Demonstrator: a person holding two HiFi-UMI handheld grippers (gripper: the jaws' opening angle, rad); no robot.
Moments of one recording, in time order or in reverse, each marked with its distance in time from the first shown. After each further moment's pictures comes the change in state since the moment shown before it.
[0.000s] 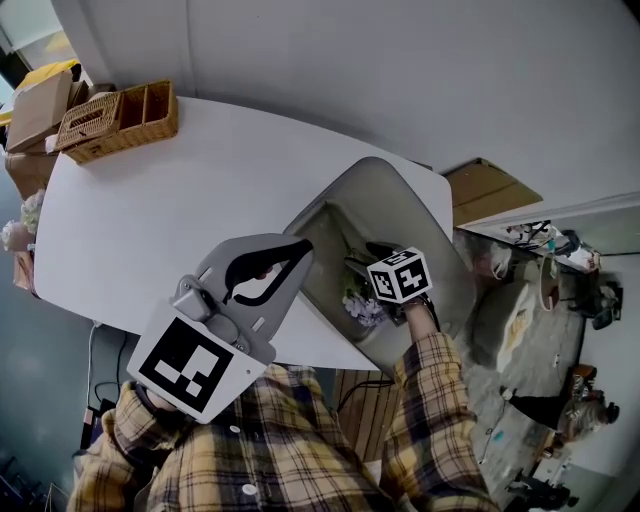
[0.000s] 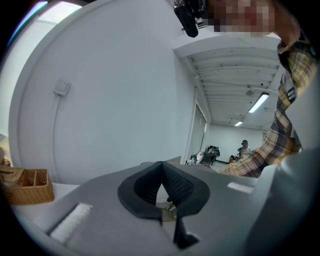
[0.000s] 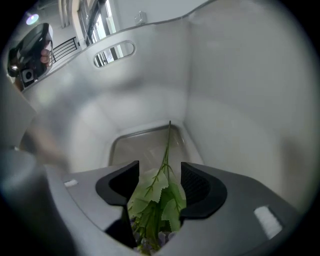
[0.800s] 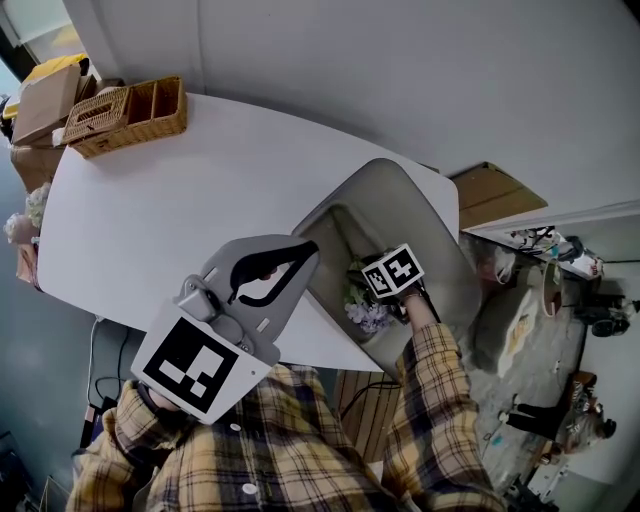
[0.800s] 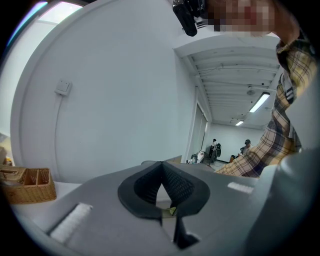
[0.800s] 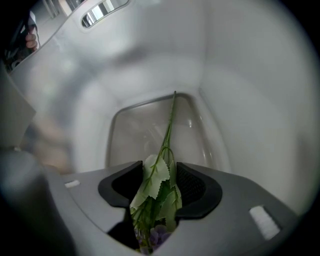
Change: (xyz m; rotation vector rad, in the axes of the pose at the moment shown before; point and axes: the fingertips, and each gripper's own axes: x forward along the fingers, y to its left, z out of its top) left arm -0.006 0.002 -0.004 0.004 0.000 0.008; right arm 0.033 0.007 -0.046 -0.043 0.275 0.082
